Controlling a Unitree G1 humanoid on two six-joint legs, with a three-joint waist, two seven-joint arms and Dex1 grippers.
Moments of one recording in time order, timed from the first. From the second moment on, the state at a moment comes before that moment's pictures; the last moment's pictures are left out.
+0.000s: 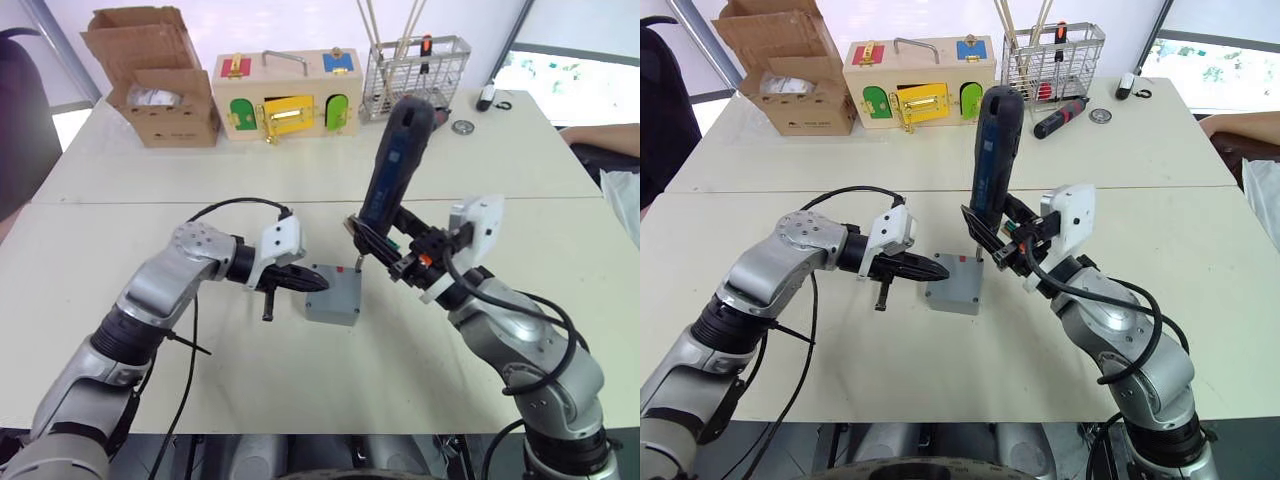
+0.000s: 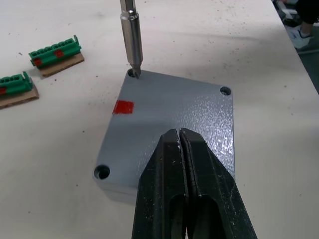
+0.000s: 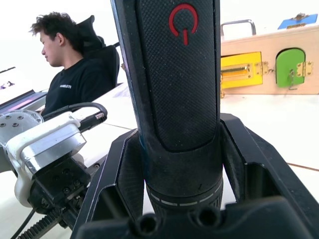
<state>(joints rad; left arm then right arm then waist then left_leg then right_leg) -0.61 0.63 -0.34 -0.15 -0.34 0.58 -1.20 -0.19 -0.45 0.05 -0.78 0.65 0.65 0.14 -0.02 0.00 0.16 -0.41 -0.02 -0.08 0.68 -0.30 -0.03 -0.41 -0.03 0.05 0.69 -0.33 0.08</state>
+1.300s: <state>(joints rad) -0.59 0.61 -0.36 -0.14 -0.27 0.49 -1.20 -0.18 -0.42 0.10 -0.77 0.49 0.65 0.23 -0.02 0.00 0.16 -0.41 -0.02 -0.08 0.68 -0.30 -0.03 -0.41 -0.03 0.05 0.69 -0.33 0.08</state>
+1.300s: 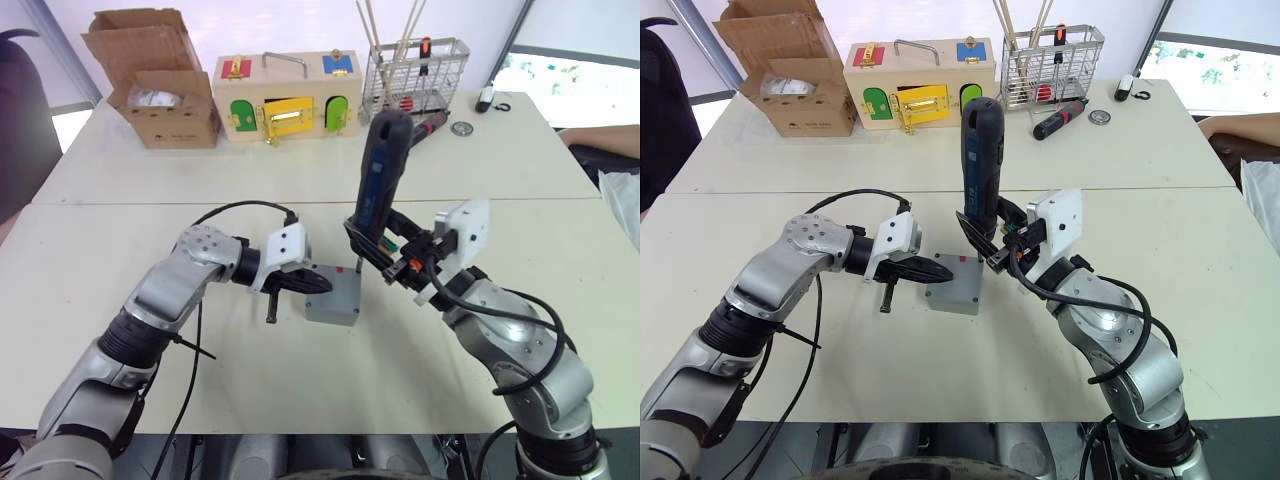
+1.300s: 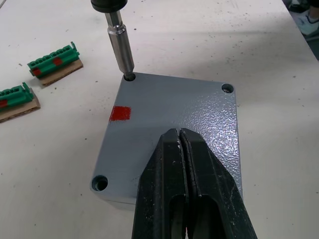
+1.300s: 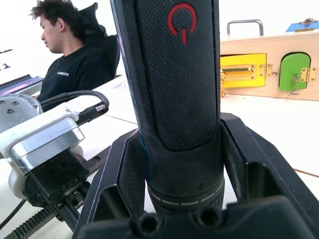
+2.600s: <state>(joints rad) -0.56 0.59 -0.38 -0.15 -0.25 0.47 -1.20 -0.16 -0.44 0.13 -0.78 0.40 0.68 0.28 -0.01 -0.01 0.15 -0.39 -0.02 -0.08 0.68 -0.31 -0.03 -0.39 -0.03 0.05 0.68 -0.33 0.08</state>
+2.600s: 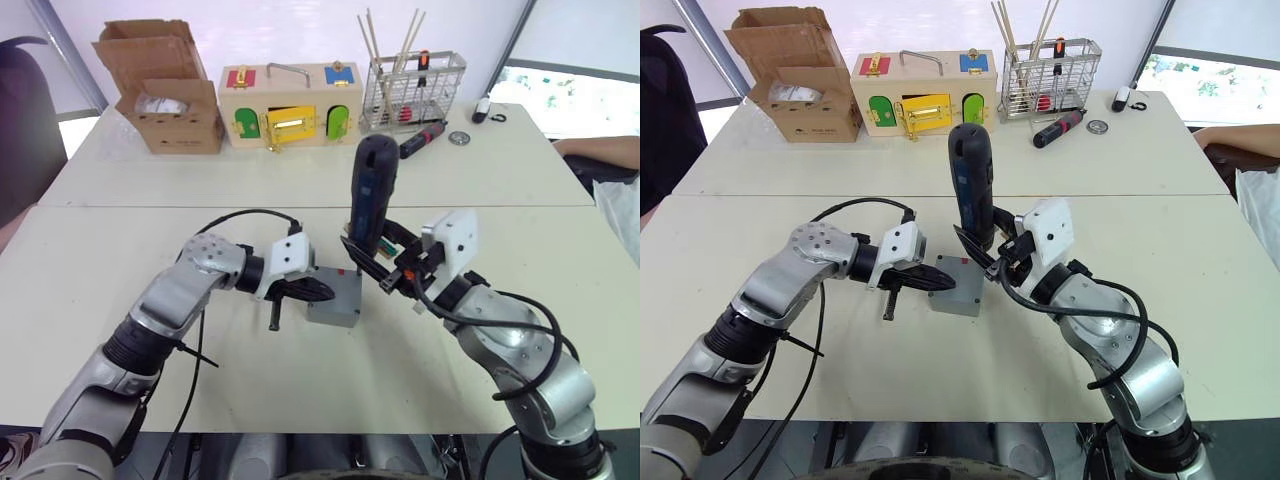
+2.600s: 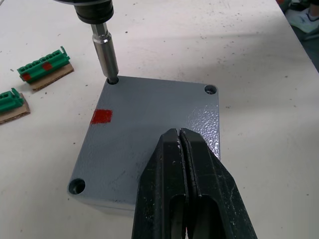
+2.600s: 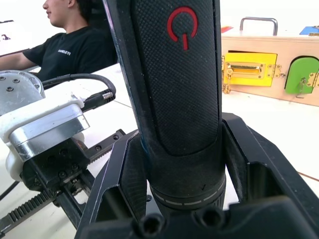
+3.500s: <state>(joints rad) -0.55 0.59 -0.38 -0.14 -0.25 0.47 -1.19 -0.15 -0.39 0.15 -0.76 0.35 0.67 0.29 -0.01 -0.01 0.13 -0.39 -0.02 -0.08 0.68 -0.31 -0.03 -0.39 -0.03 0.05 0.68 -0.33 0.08</state>
